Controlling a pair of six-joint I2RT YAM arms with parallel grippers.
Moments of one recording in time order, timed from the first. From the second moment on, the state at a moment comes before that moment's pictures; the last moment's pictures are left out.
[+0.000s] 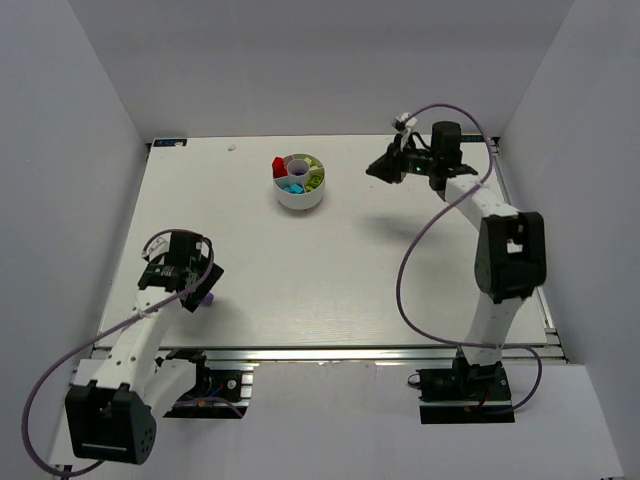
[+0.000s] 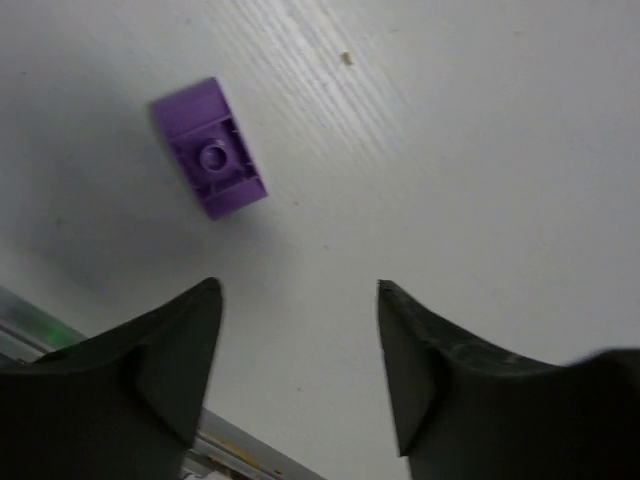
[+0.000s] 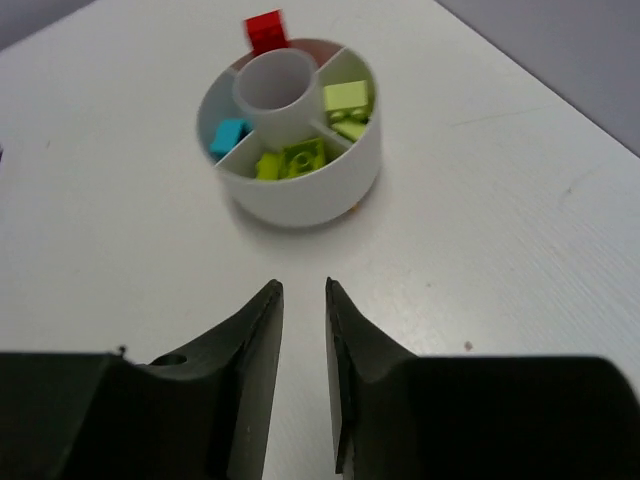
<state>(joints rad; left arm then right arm) -0.12 0.91 0.69 -0.82 -0.26 -0.98 0.18 1.99 1.53 0.11 -0.92 -0.10</state>
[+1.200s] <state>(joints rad) 0.14 1.35 0.73 -0.59 -0.17 -1.01 0.17 1.58 1.03 -0.01 -1.04 -0.40</state>
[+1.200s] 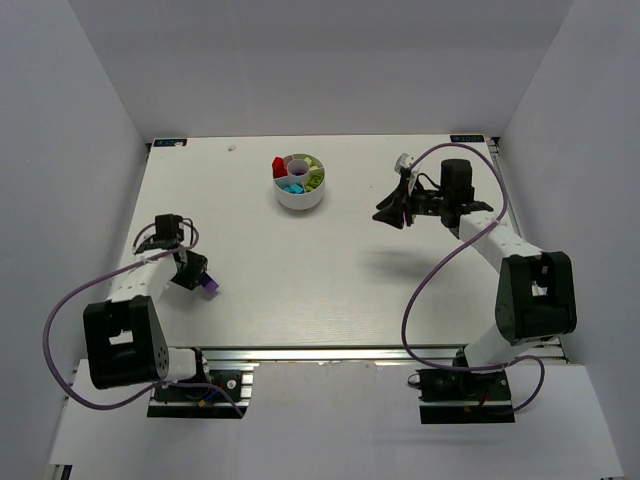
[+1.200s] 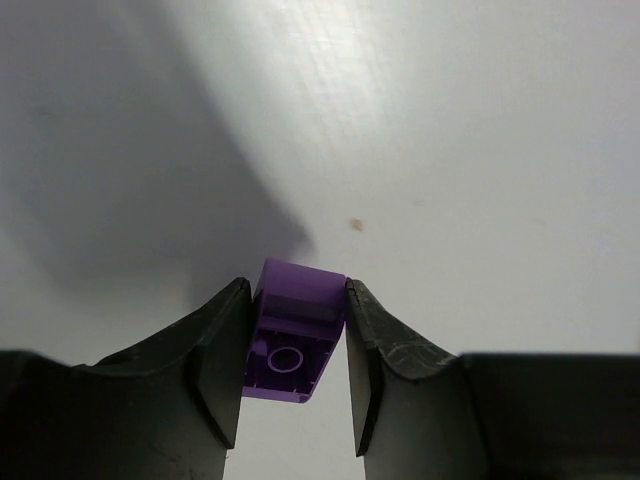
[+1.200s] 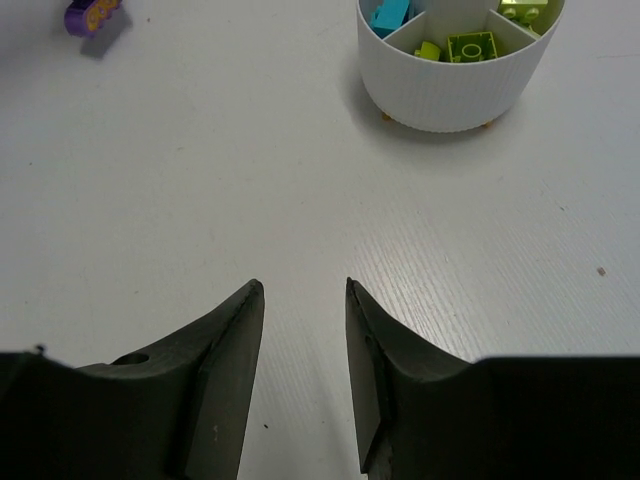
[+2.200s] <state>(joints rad) -0.38 1.91 1.55 0.02 -0.01 -0.49 0.16 1.46 0.94 -0.04 -1.03 -0.41</state>
